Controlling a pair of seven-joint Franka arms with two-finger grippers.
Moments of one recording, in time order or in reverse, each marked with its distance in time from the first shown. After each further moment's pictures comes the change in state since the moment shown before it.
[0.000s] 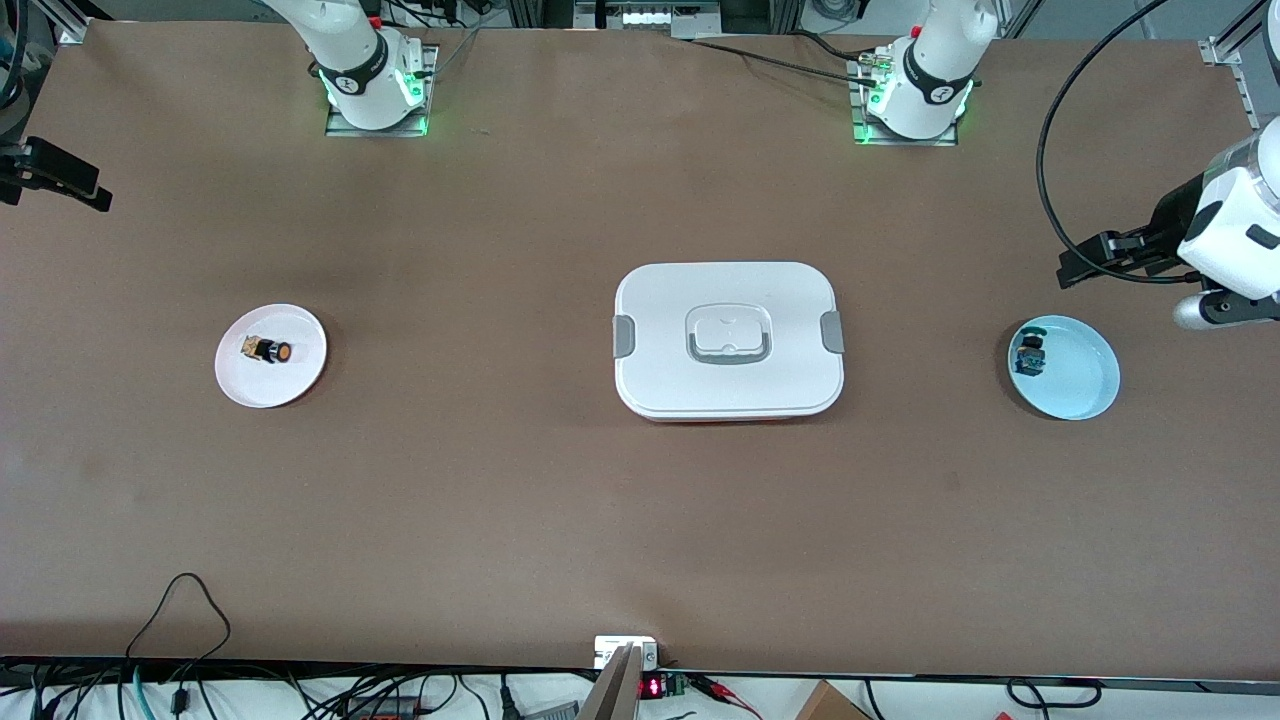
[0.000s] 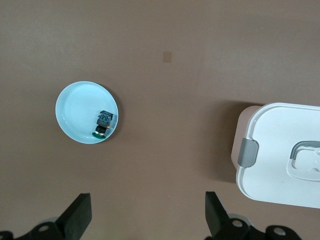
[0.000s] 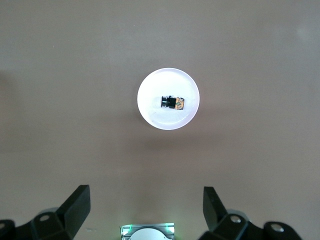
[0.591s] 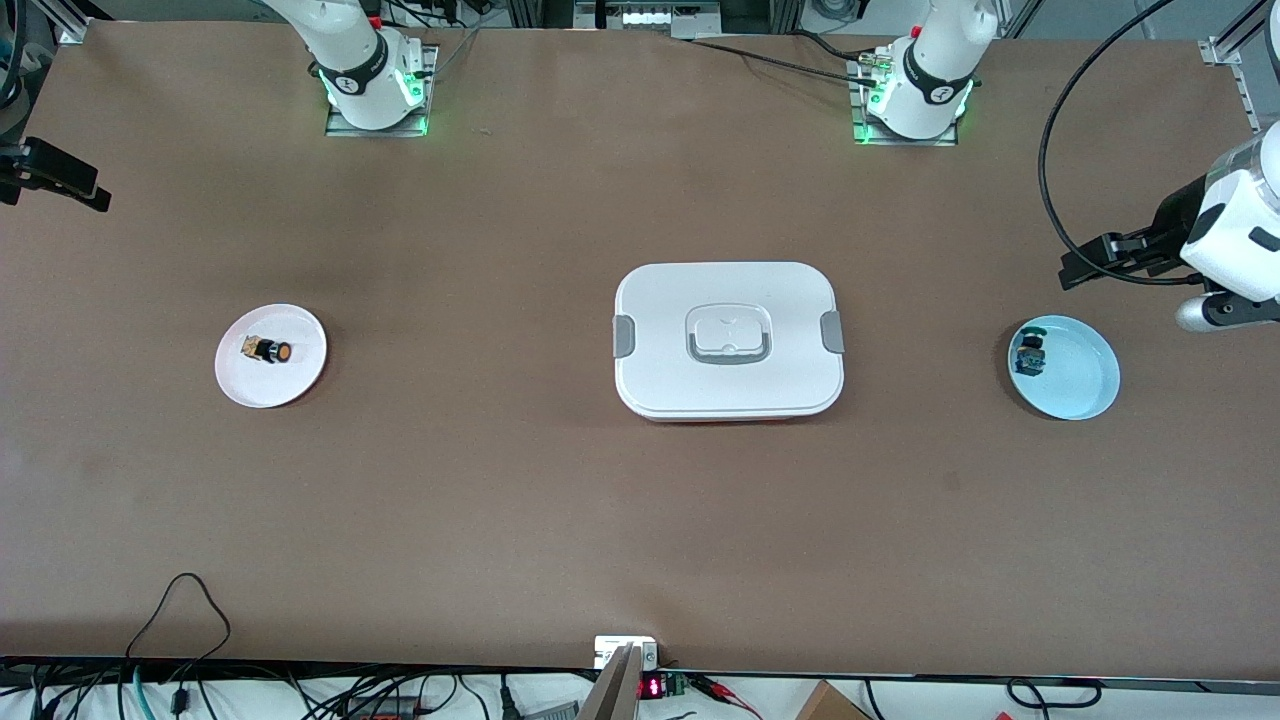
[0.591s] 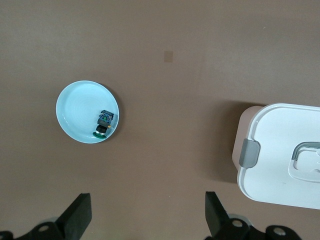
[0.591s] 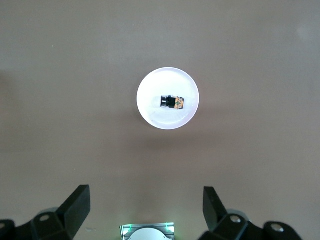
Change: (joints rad) left arm 0.002 0.007 0.001 0.000 0.000 0.000 0.000; right arm -0.001 0.011 -0.001 -0.002 0.000 0.000 -0.001
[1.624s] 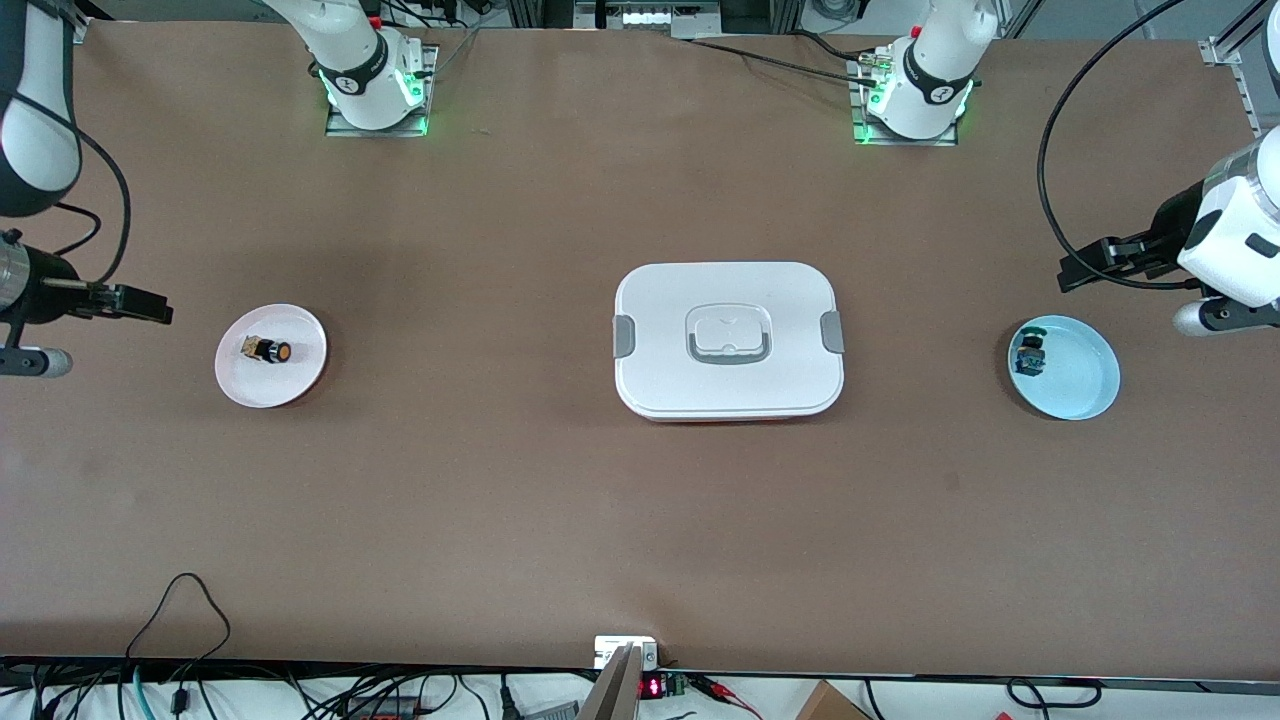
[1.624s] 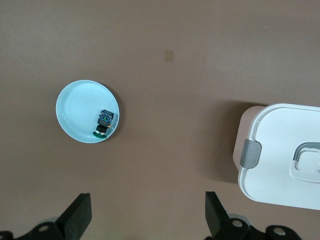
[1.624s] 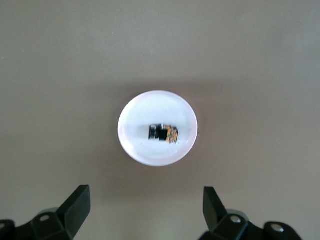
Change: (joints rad) left arm 0.002 0.004 0.000 0.001 0.000 0.000 0.000; right arm -0.028 0.264 -0.009 -0.035 -0.001 0.257 -0.053
